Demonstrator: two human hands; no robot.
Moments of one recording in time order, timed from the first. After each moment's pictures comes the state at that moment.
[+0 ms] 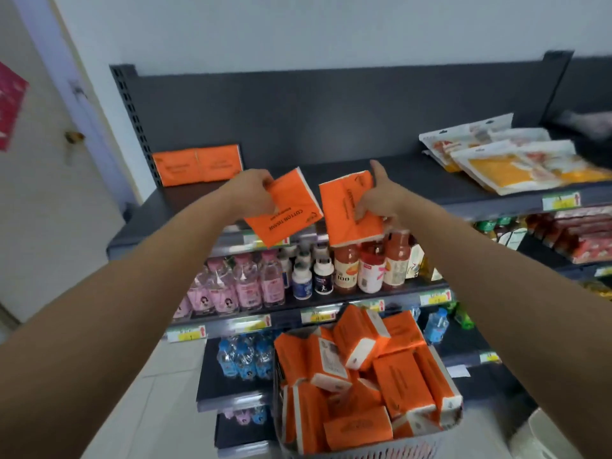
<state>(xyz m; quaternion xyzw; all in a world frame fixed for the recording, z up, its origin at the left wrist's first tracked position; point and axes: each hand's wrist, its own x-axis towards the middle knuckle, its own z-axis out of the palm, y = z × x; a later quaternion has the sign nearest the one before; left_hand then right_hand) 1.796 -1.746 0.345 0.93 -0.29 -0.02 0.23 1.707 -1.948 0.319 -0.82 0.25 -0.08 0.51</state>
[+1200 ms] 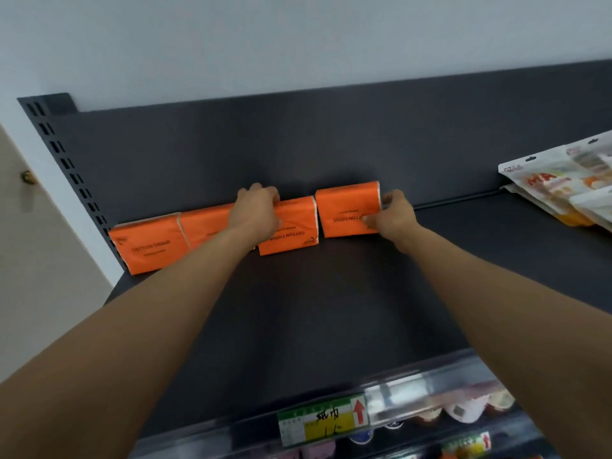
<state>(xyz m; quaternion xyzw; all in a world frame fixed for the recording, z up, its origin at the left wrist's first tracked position) 2.100 -1.842 0.318 0.93 -0.30 0.11 0.16 2.001 -2.045 0.275 -0.77 0.36 -0.23 0.47</state>
